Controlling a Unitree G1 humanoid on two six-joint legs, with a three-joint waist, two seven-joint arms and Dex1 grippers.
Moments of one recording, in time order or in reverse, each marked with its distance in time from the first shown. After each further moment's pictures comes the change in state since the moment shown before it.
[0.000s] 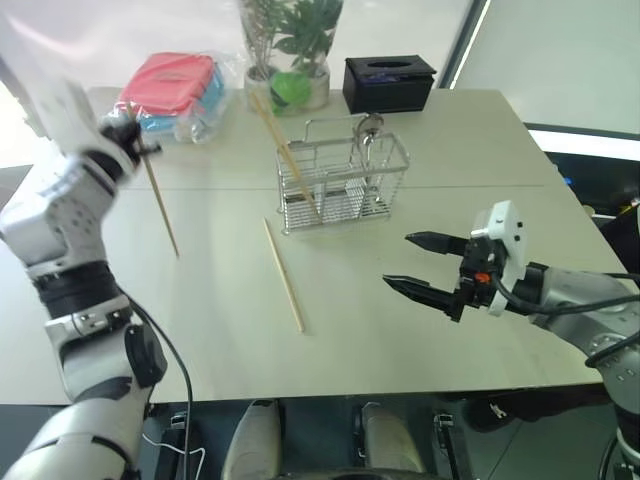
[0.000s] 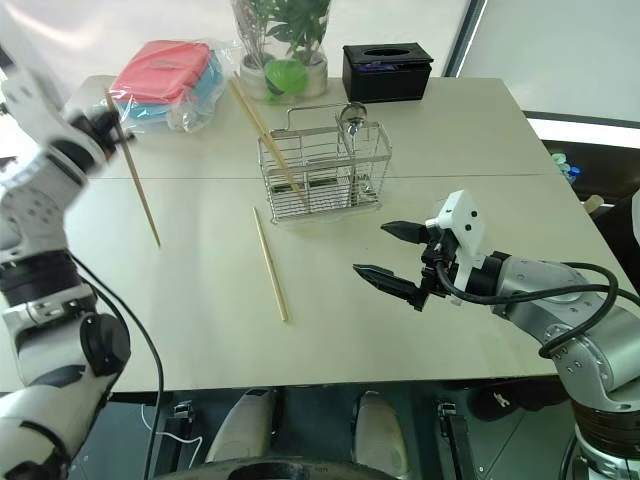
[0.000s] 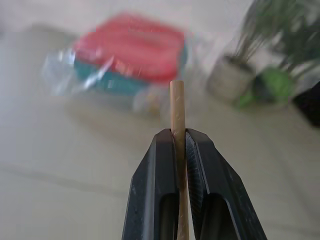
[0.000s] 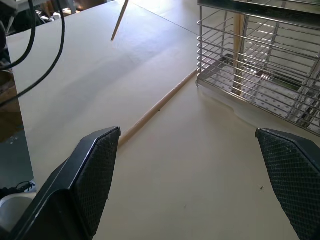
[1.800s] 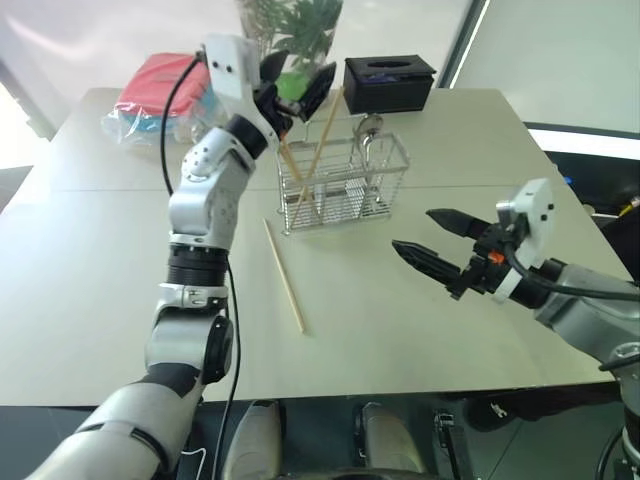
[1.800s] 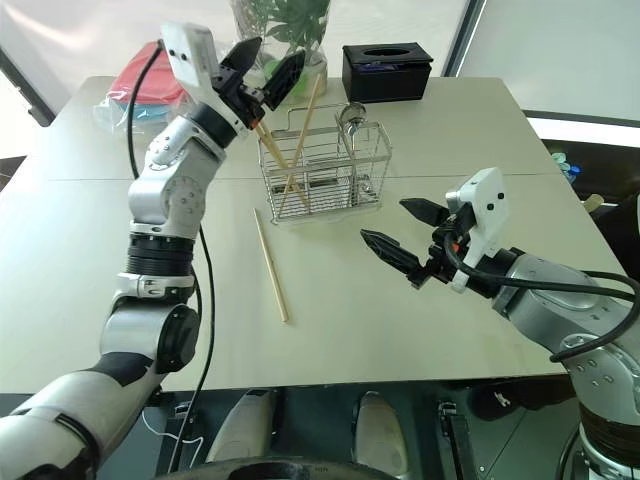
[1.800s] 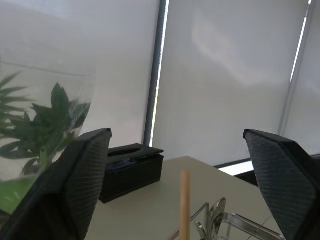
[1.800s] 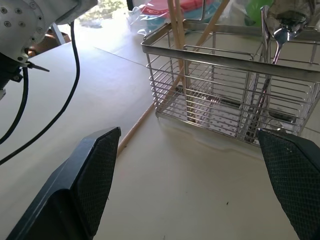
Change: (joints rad) left arm -0.034 -0.321 -0.385 0.151 0.035 -0.471 -0.266; right arm -0.006 0.017 -0.086 -0.083 0.232 0.050 -0.364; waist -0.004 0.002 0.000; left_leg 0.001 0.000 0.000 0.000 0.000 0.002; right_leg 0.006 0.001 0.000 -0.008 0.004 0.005
